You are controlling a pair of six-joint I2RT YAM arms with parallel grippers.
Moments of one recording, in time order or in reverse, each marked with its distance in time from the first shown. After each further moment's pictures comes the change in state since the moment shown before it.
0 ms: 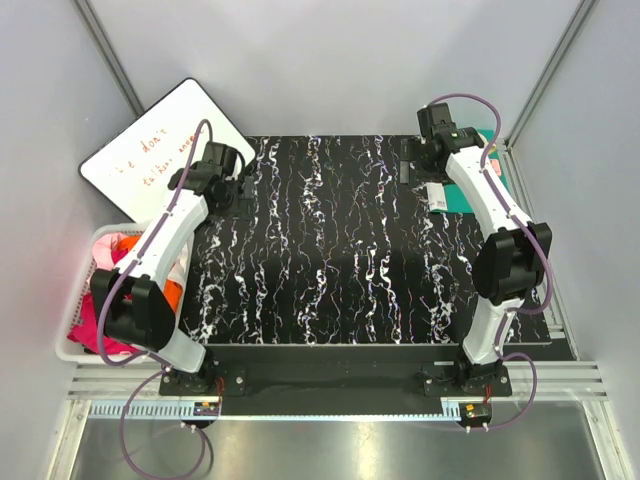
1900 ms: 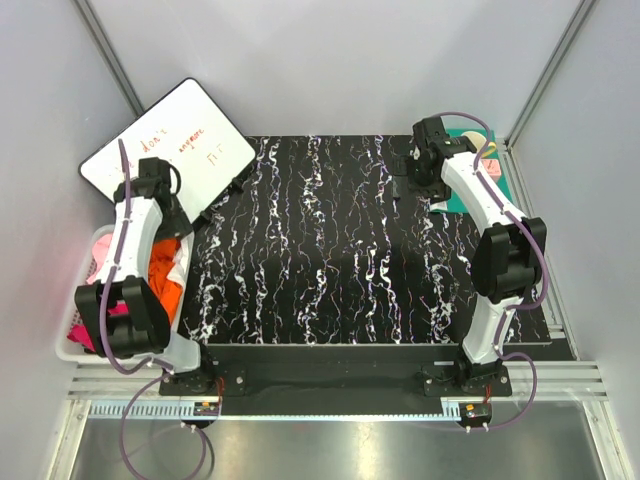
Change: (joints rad) left arm 0.391 -0.060 -0.106 -0.128 -0.204 -0.137; right arm 0.000 0.025 -0.083 -0.005 -0.158 0.032
